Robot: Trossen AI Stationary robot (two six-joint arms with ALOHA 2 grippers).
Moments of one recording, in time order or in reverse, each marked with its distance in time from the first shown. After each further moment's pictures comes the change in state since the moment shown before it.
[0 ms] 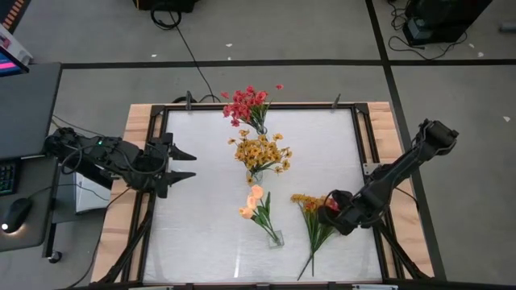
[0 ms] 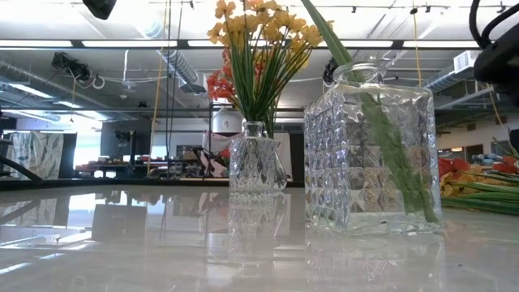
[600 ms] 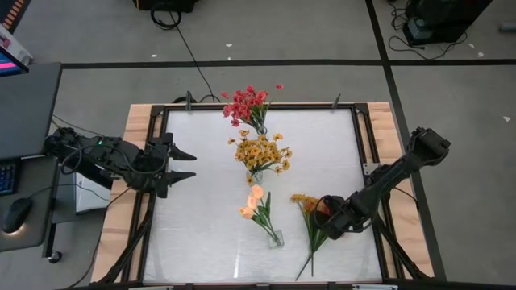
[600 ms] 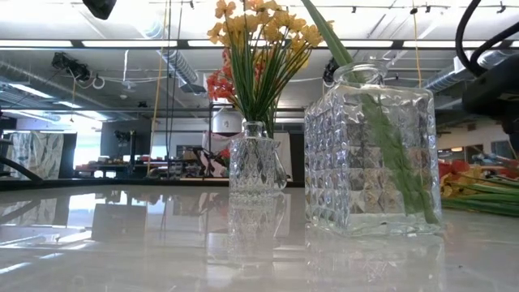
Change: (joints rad) left arm 0.000 0.000 0.000 0.000 0.000 0.000; right arm -0.021 0.183 0.002 0.161 -0.036 -0.018
